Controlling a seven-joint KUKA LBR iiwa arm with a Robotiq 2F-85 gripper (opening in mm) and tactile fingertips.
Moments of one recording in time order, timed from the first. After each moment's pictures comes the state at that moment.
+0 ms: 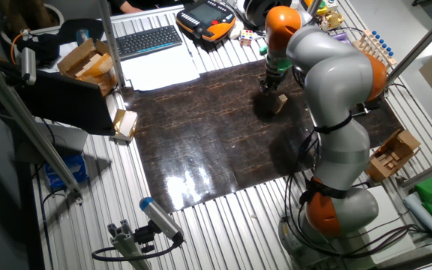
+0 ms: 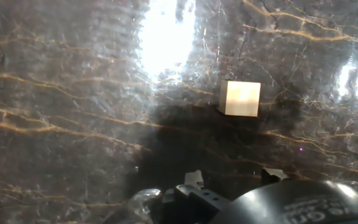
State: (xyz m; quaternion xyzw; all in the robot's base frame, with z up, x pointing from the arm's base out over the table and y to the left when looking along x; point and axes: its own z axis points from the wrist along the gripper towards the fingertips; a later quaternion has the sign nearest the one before) arm 0.614 -0.098 0.096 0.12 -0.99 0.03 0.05
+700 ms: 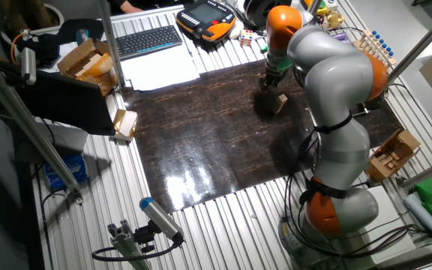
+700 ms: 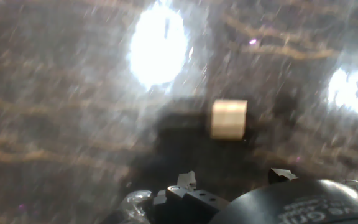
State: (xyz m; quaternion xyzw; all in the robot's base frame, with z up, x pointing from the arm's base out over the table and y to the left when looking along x) arm 0.640 -0.106 0.094 0.11 -0.99 0.04 0.03
